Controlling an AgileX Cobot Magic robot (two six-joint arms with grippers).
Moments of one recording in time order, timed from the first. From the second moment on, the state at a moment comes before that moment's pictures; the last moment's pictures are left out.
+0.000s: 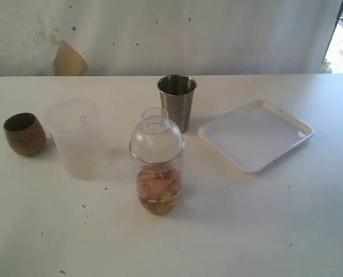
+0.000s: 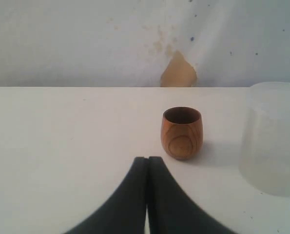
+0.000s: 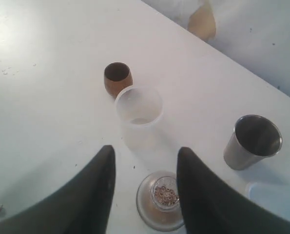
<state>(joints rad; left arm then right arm) 0.07 0.01 -0.01 0.02 0.22 0.01 0.67 1.43 -1.84 0.05 1.10 -0.03</state>
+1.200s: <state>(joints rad) 0.07 0.01 -0.01 0.02 0.22 0.00 0.67 1.28 -0.36 0.03 -0.58 -0.05</state>
